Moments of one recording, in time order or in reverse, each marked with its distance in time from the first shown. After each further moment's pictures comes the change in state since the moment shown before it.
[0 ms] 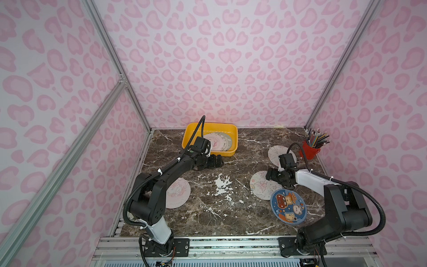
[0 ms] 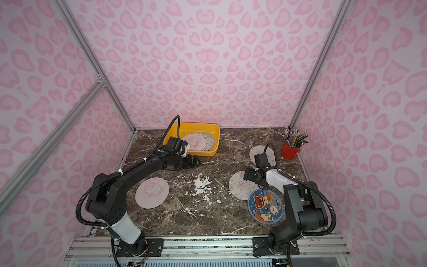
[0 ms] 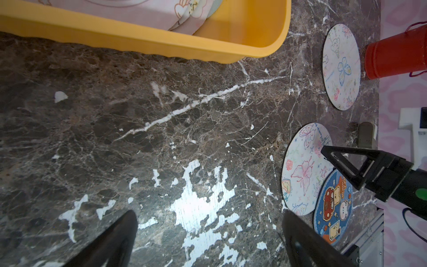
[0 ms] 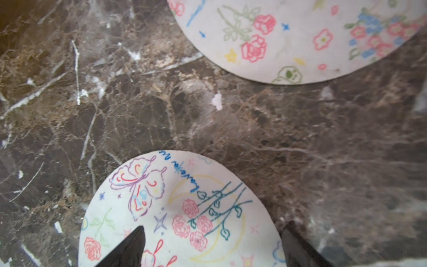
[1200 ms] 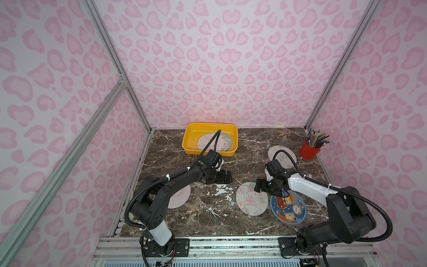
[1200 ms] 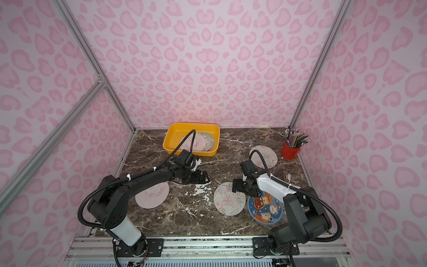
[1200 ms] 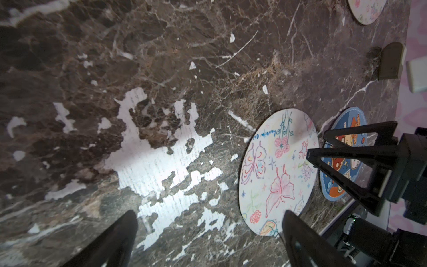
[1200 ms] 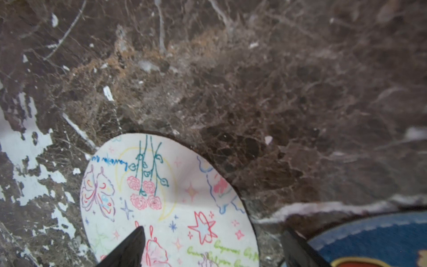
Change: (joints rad) left arm -0.180 -0.019 -0.146 0.030 0.023 -0.034; right arm 0.222 -0.091 -0.018 -0.214 -0.100 0.060
